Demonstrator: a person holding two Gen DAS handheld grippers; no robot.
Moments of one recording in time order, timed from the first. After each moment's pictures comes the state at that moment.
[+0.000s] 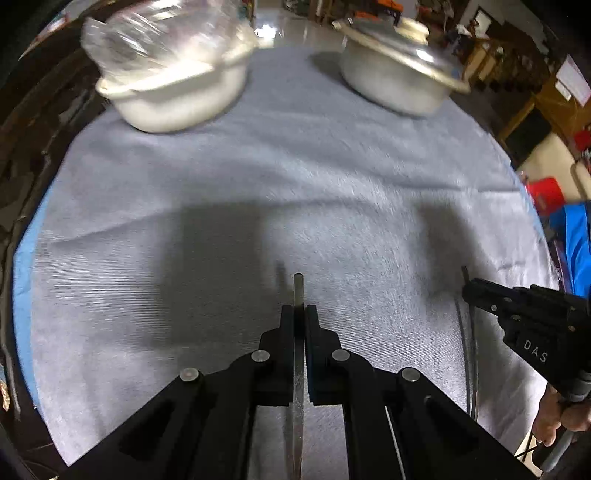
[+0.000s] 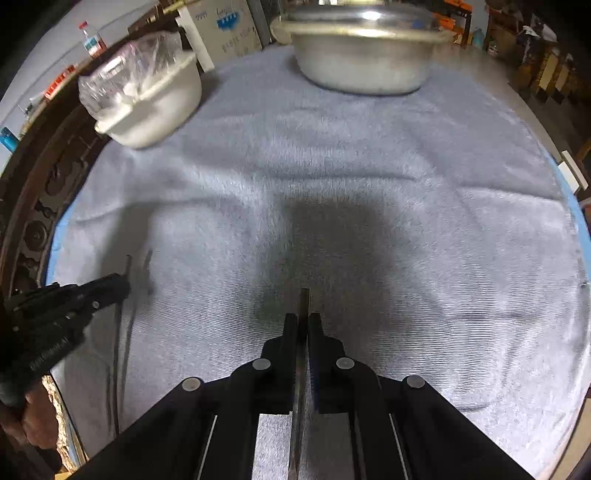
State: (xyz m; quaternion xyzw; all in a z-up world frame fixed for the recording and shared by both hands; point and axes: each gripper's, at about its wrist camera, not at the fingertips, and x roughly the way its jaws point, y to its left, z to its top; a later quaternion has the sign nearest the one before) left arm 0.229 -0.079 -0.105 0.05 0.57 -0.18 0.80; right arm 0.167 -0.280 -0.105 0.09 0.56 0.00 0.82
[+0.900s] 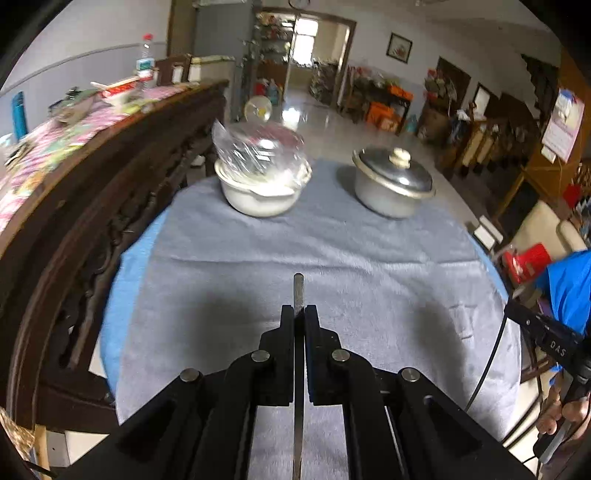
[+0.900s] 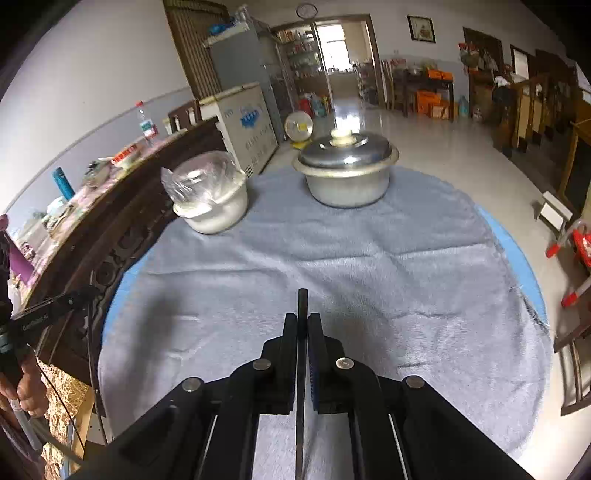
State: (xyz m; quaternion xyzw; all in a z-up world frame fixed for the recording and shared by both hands) left arm 0.113 0.026 0.028 -0.02 0.42 -0.16 0.90; right arm 0.032 -0.274 0.014 0.10 0.37 0.00 0.92
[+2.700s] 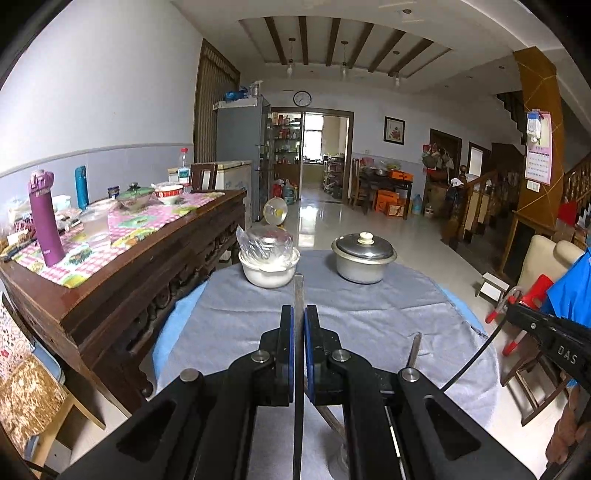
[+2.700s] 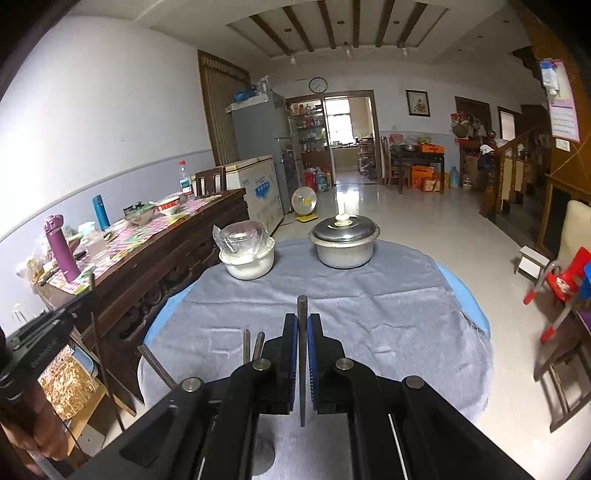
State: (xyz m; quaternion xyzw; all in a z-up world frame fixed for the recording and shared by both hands) left arm -0.101 0.011 0.103 0.00 0.22 -0.11 0.97; right arm -0.166 -0.228 0.099 0.07 0.23 -0.02 0.97
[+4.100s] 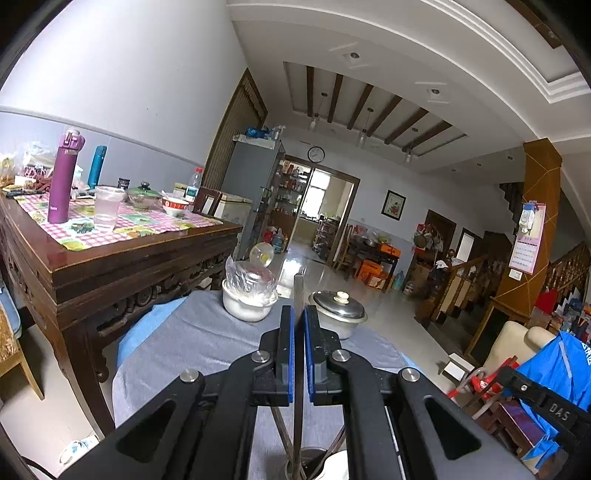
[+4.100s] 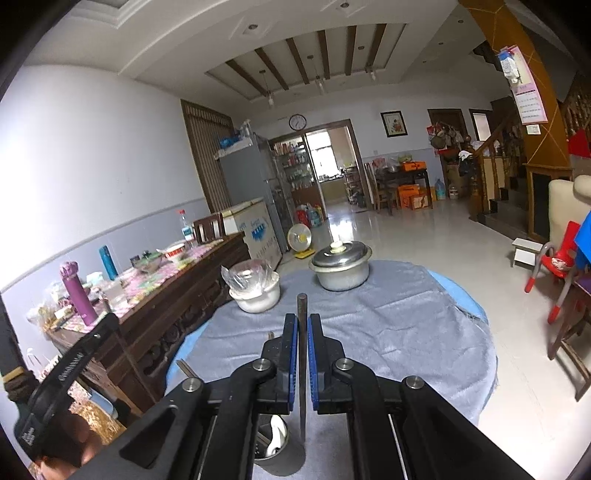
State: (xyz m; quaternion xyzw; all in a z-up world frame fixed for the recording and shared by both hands) left arm -0.148 0.033 0.097 -0.14 0.11 -0.12 0.98; right arm -0.244 -0.217 0.107 0.14 0.15 -0.04 0.98
